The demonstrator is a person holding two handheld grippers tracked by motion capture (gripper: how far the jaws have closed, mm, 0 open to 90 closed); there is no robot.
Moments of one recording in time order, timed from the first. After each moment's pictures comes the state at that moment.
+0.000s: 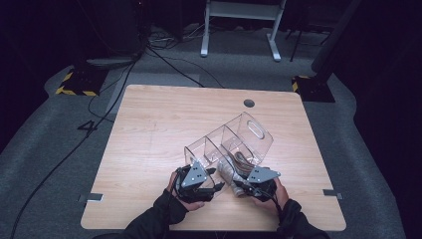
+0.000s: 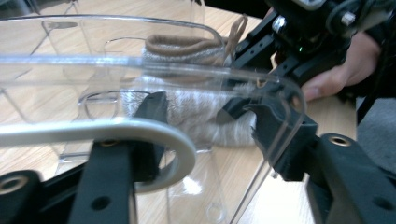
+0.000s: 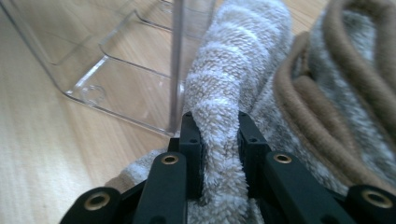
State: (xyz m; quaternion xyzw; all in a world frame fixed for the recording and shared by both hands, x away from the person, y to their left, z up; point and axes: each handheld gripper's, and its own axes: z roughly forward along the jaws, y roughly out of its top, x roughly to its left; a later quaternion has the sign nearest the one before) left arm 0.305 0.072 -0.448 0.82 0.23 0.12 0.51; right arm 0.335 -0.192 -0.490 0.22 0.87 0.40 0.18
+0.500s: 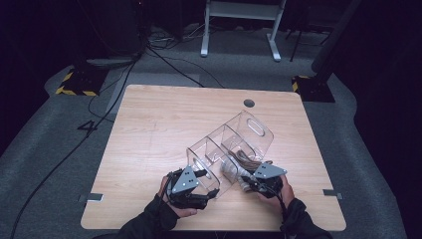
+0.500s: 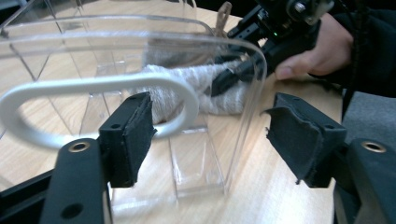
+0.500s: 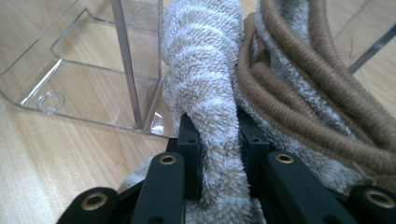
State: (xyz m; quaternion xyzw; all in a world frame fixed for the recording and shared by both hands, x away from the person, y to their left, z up) left arm 0.287 0.091 -0.440 0.82 0.23 0.12 0.51; right arm 0.342 -0.209 -0.487 0.26 0.86 0.38 0.21
